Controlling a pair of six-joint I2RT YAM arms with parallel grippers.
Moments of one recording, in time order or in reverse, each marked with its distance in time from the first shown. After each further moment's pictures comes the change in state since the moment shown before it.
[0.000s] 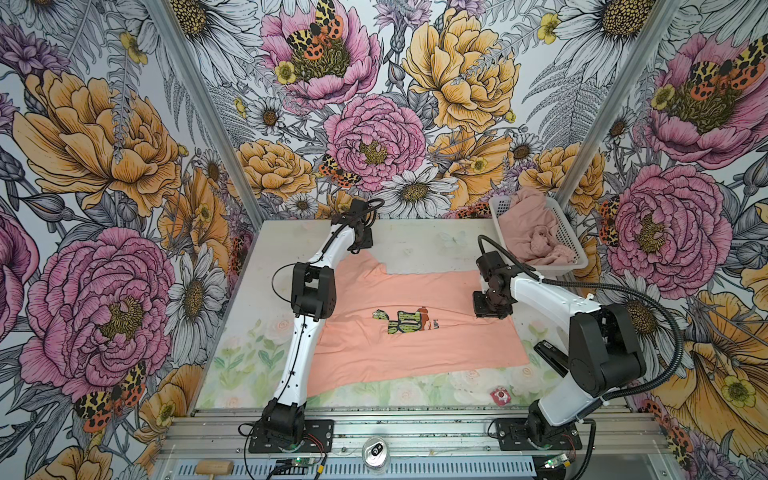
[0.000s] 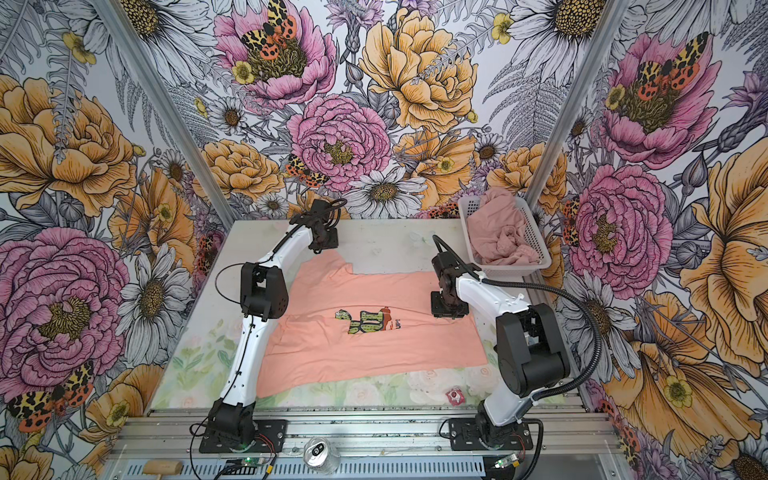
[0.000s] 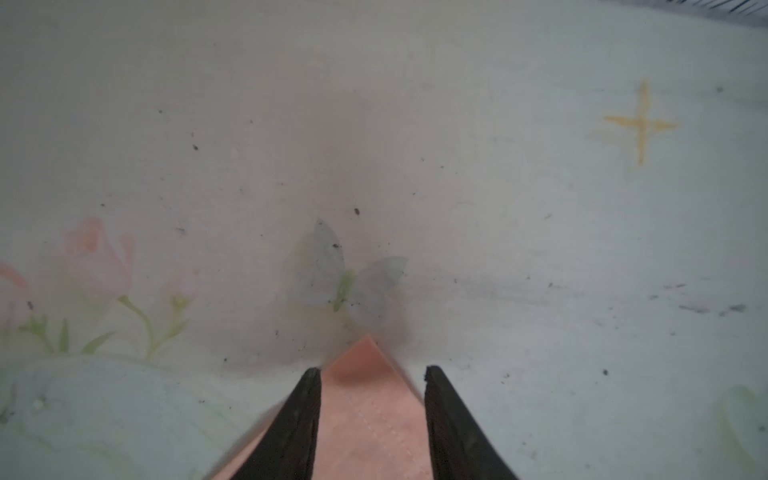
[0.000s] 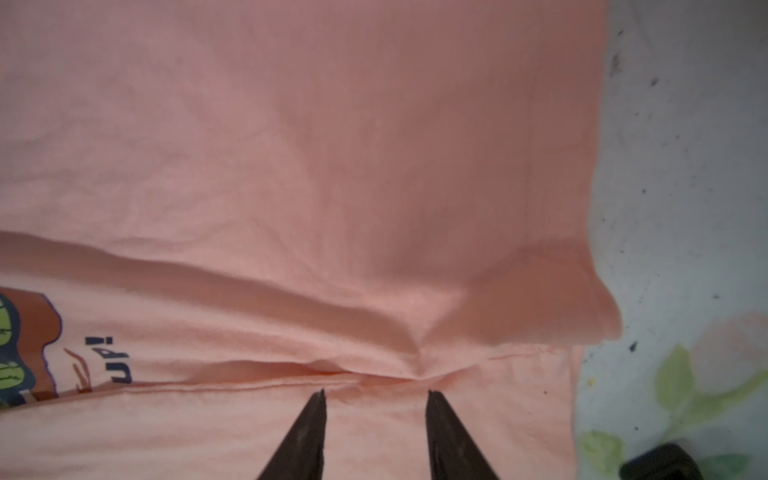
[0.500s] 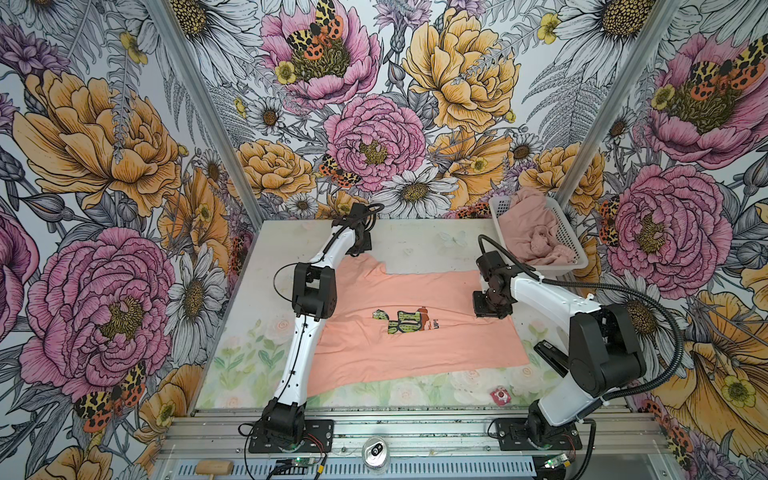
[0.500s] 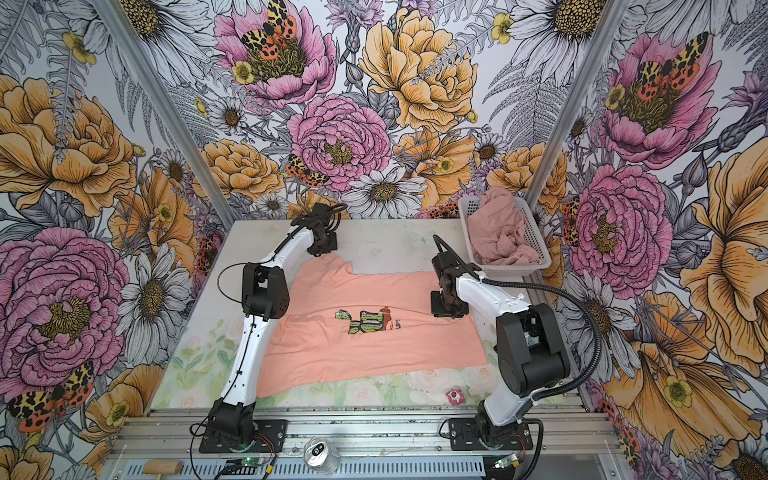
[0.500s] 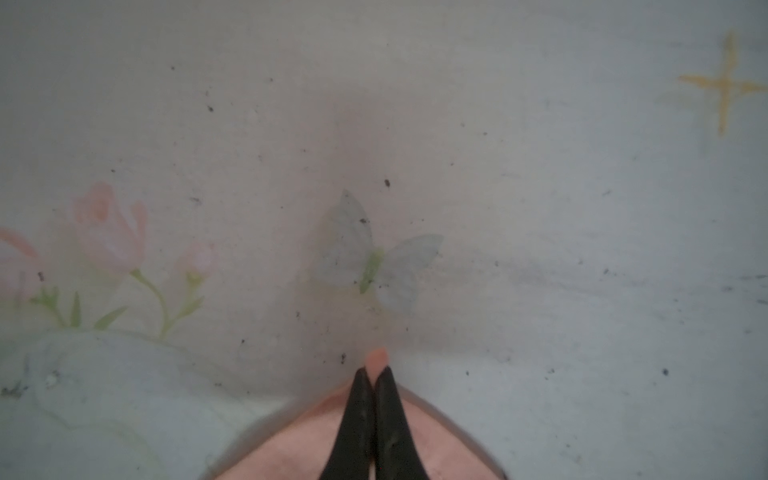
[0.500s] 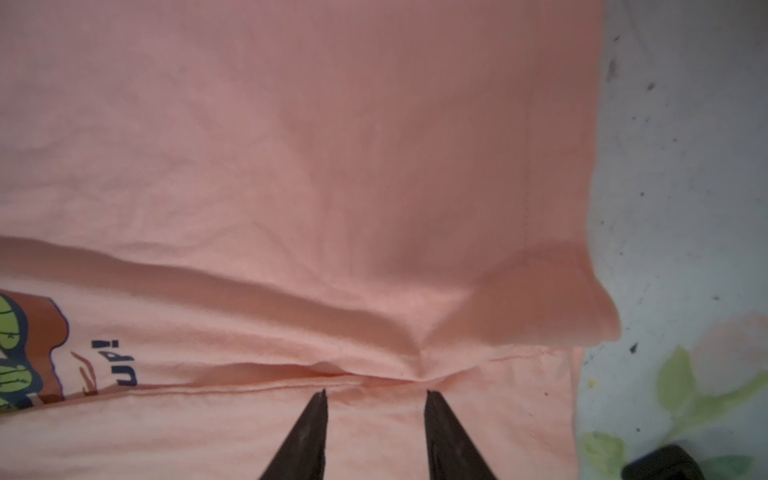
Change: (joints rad) left arm -0.001 -0.031 -0.037 -0.030 -0.023 -0.006; right arm -0.011 0.005 0.018 0.004 0.004 0.003
